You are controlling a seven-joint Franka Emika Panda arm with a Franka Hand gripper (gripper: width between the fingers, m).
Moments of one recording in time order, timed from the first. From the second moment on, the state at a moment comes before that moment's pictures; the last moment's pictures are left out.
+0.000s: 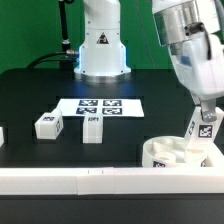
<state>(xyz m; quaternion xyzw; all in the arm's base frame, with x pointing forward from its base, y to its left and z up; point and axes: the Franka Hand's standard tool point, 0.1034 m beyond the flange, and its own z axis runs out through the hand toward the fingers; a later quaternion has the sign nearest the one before) 0.606 0.132 0.082 -0.63 0.76 0.04 0.16</state>
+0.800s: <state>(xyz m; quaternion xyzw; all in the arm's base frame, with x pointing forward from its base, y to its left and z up) 0.614 0.141 0.095 -0.83 0.54 0.01 0.17</state>
